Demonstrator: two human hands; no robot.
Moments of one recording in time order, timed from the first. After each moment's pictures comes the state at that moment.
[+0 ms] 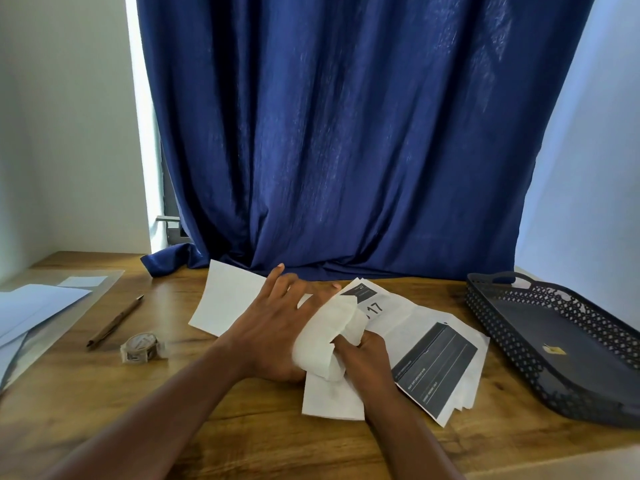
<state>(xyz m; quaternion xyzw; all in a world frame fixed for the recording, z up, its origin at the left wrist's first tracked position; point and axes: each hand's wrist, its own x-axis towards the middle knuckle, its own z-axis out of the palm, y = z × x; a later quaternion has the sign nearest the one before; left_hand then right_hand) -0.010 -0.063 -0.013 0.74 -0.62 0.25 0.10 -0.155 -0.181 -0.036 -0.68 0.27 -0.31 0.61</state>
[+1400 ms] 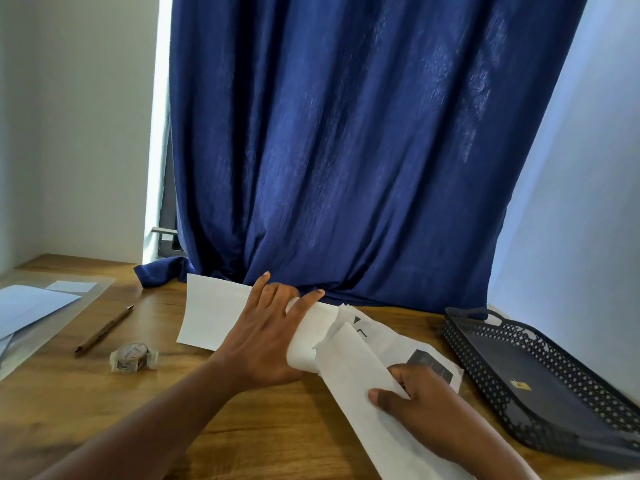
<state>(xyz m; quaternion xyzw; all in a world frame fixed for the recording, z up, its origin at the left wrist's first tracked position) -0.009 -0.063 -0.015 0.71 -0.58 0.32 0.22 -0.259 -0.193 0.048 -0.92 0.32 -0.04 0.22</state>
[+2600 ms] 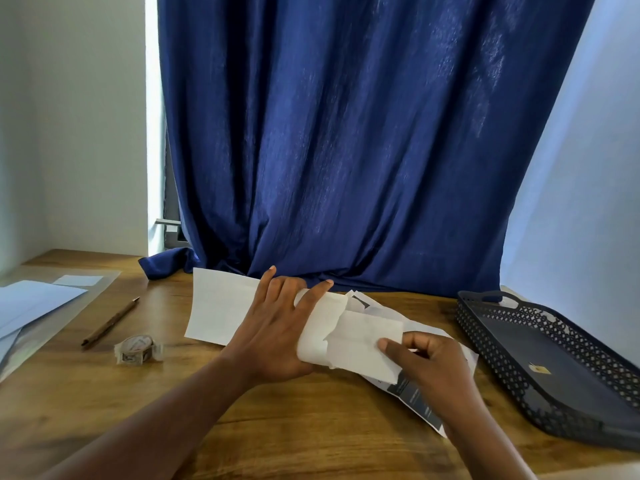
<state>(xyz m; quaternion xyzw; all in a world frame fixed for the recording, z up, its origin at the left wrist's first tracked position) -0.018 -0.069 -0.020 0.72 -0.57 0.32 0.23 -0.246 -0.200 0.034 -0.79 0.31 -0.28 0.45</state>
